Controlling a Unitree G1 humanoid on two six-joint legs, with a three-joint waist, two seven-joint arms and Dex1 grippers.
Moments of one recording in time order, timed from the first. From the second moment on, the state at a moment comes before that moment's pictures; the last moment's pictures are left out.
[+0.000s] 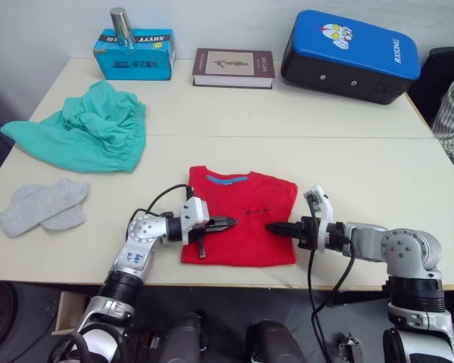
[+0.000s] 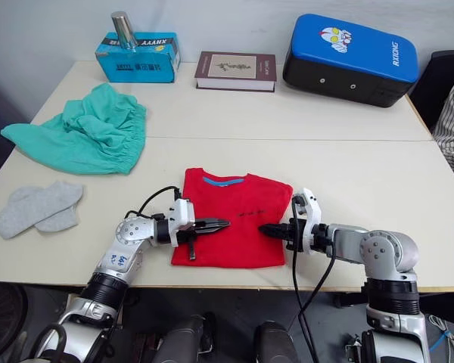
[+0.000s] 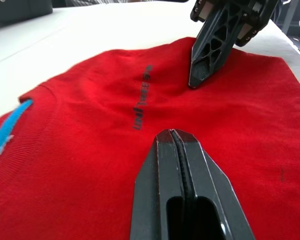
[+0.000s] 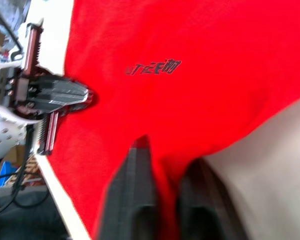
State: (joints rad) left arm -0.45 0.33 -0.15 0.37 -0.18 -0.20 -1.04; right arm -0.41 -0.45 -0.21 -0.10 0.94 1.39 0.43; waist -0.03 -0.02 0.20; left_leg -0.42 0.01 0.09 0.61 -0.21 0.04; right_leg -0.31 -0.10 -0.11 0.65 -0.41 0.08
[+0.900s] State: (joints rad) left arm -0.35 0.44 -0.05 -0.07 -0.51 0.18 -1.12; right arm -0.29 -1.21 -0.39 0.77 0.52 0.81 0.90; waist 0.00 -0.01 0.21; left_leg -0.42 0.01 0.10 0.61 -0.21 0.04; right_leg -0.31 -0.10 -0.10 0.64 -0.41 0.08
